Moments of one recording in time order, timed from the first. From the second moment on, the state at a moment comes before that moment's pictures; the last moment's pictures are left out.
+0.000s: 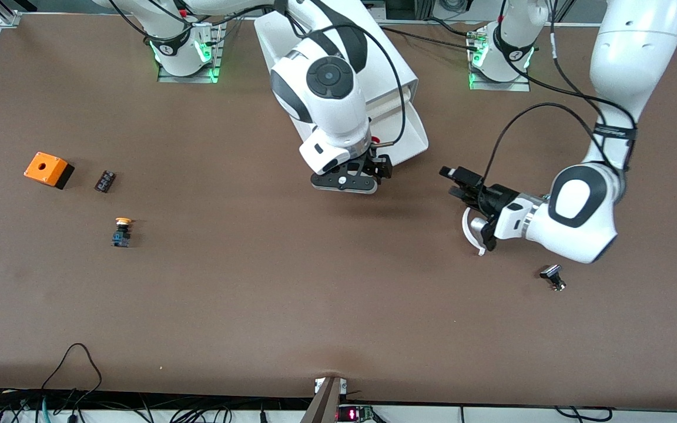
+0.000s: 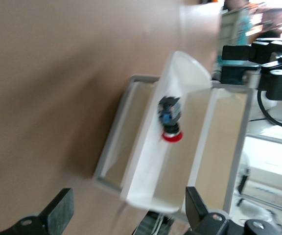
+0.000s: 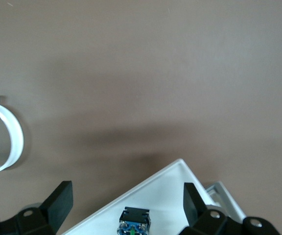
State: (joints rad) left arm 0.01 0.61 -0.13 -1.53 -0.71 1.43 0.58; right arm 0.80 0.72 0.03 -1.16 0.06 2.00 0.99
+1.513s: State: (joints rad) left arm -0.07 0.44 -0.13 -1.11 0.10 1.45 0.08; right arm 0.91 0.76 0.03 -1.15 0.06 1.91 1.11
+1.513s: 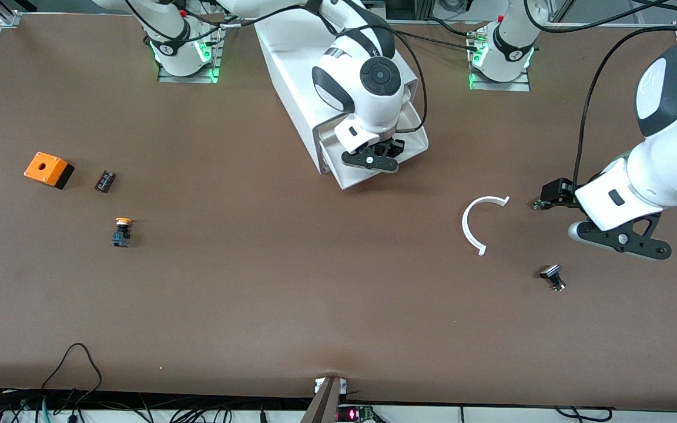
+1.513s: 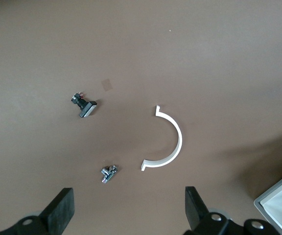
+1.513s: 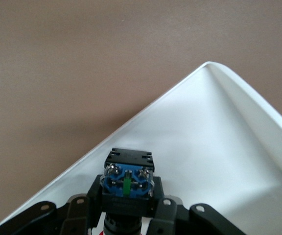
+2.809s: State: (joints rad) left arm -0.05 0.10 -0.18 -1.63 -0.02 1.62 -0.39; right arm 0.37 0.64 -0.13 -1.16 0.10 1.72 0.04
